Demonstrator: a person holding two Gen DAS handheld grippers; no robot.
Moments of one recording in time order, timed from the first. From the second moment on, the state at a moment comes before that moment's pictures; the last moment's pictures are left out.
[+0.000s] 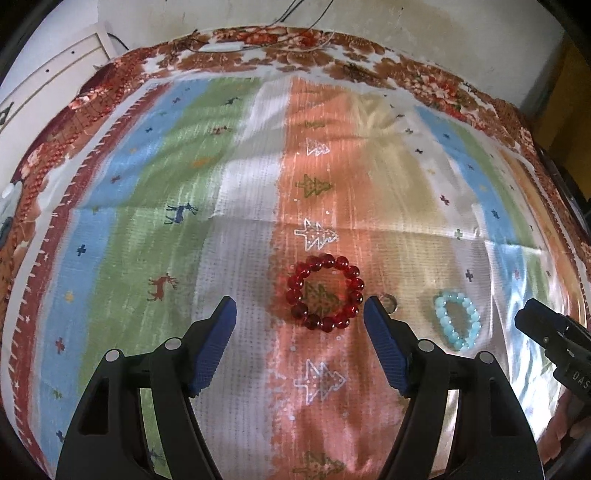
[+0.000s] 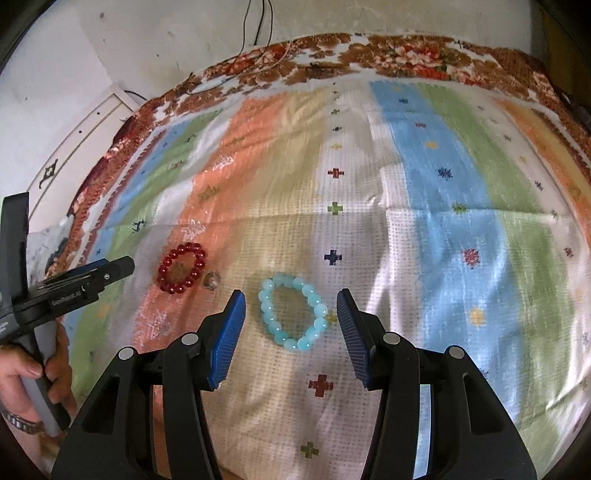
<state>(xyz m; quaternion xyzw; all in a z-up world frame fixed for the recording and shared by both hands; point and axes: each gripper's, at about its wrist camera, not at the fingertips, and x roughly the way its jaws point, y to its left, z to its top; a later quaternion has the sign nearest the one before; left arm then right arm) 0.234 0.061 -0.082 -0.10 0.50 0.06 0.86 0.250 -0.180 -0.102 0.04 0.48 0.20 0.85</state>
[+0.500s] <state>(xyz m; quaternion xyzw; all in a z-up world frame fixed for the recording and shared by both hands) 0.262 0.066 -0.120 -0.09 0.55 0.07 0.83 0.269 -0.163 -0.144 -0.01 0.54 0.18 0.82</state>
